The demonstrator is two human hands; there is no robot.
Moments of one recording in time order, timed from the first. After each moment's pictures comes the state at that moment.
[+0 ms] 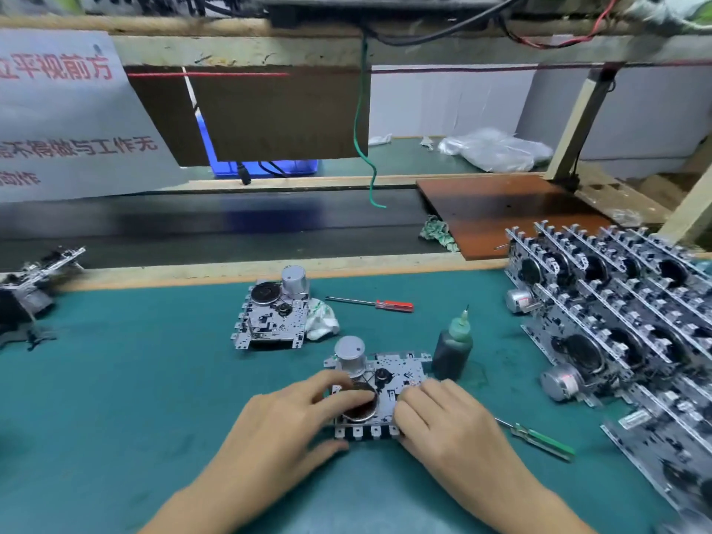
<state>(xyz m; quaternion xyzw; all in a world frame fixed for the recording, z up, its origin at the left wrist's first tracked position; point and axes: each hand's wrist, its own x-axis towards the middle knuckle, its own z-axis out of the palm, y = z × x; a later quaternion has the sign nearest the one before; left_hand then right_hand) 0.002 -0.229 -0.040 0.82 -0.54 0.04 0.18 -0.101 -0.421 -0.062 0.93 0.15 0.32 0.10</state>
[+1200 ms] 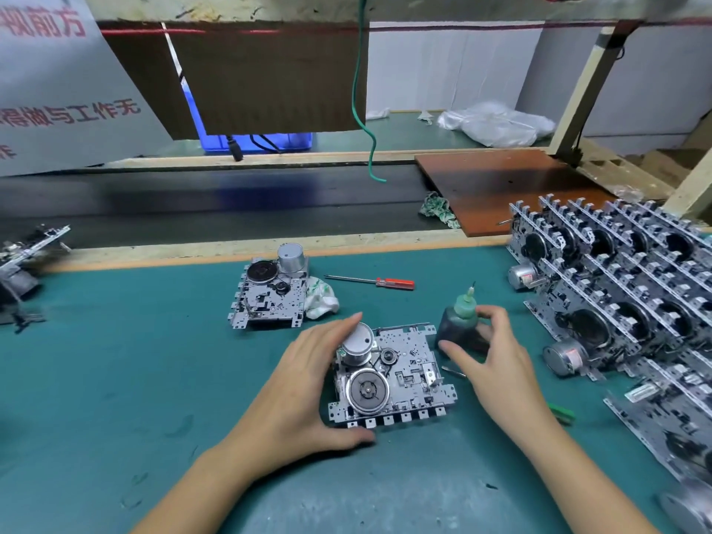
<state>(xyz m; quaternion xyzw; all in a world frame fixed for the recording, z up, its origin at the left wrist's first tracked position) 0.018 -0.244 -0.067 0.78 -0.51 0.00 0.36 -0.090 -0.460 -0.071 0.85 -0.26 0.23 -0.40</state>
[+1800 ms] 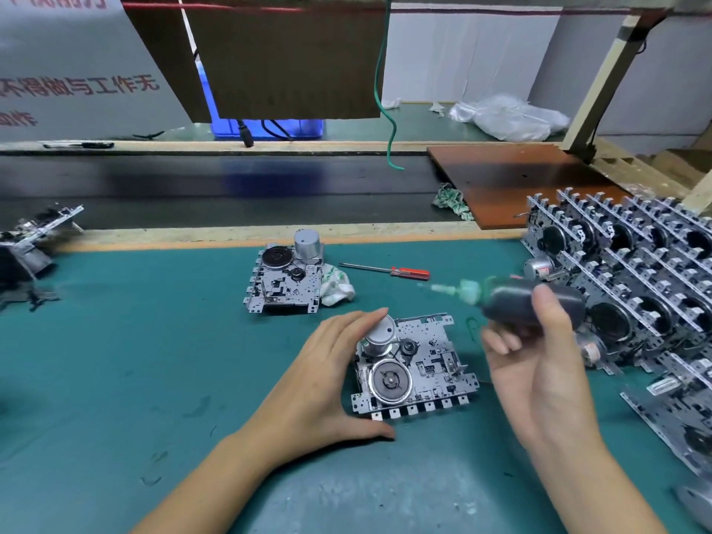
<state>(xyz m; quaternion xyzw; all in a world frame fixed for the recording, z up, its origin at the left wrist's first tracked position) 0.015 -0.242 -0.070 0.78 -0.52 -0.01 0.36 -0.093 -0.421 -0.028 0.40 -0.12 0.36 -0.84</state>
